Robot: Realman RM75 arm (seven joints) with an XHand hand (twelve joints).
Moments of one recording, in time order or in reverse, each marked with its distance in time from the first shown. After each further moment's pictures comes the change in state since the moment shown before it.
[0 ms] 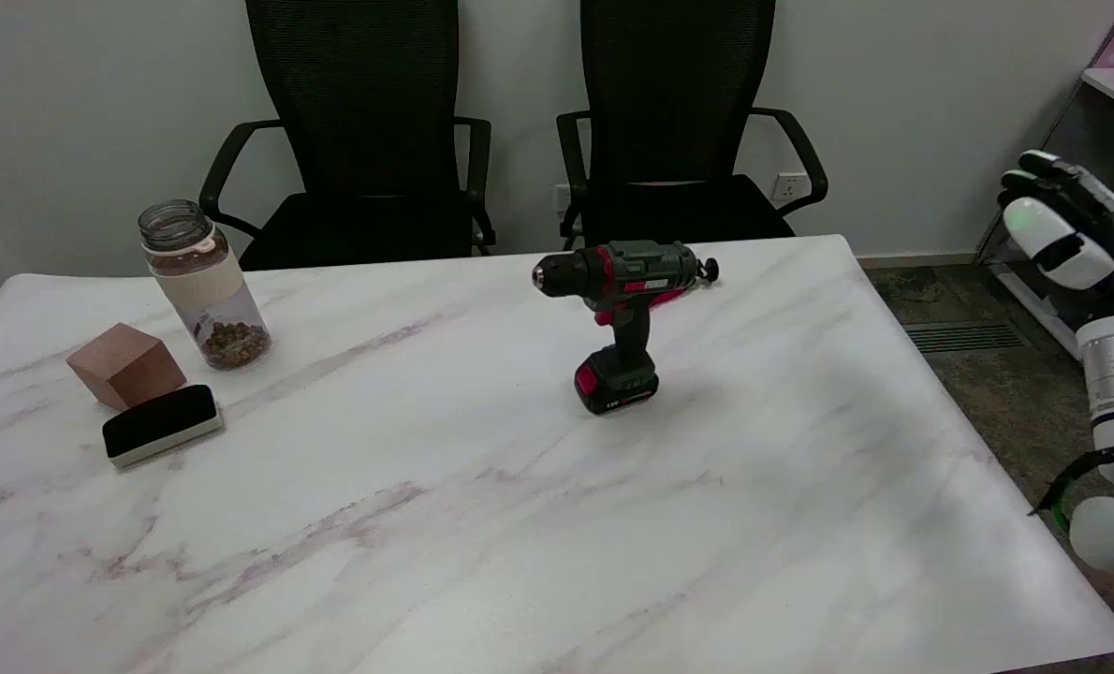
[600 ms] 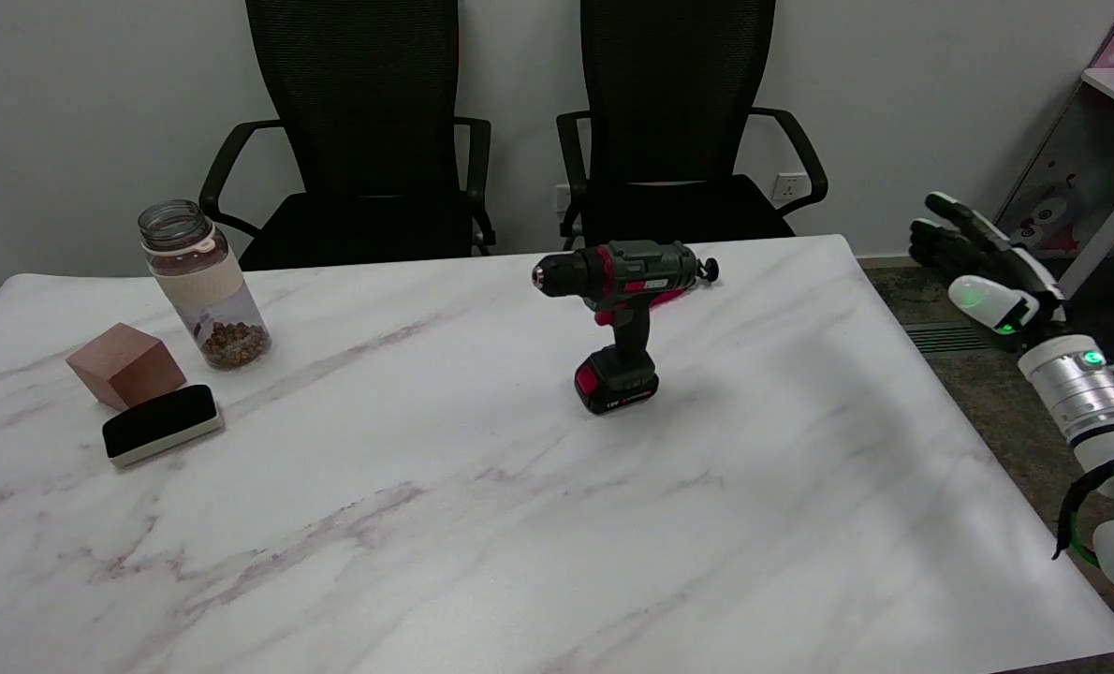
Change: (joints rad) arm 0.037 -0.002 -0.074 0.125 -0.304 -0.120 0.224
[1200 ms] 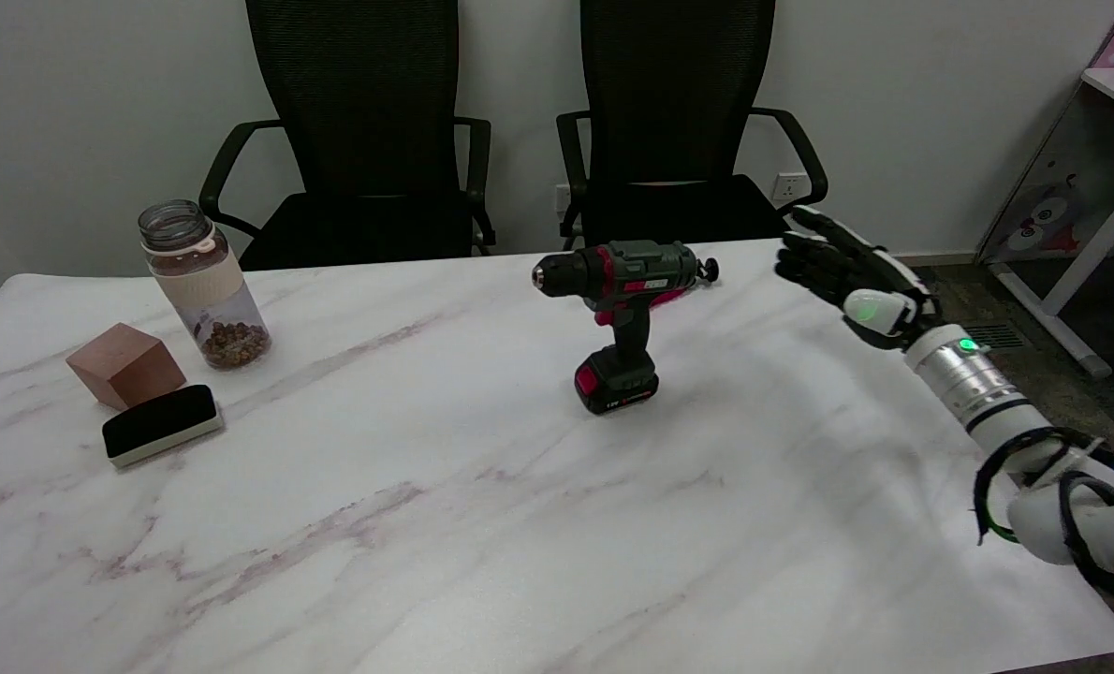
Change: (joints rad) arm 0.189 -0.097 -0.076 0.019 -0.315 -0.090 0.122
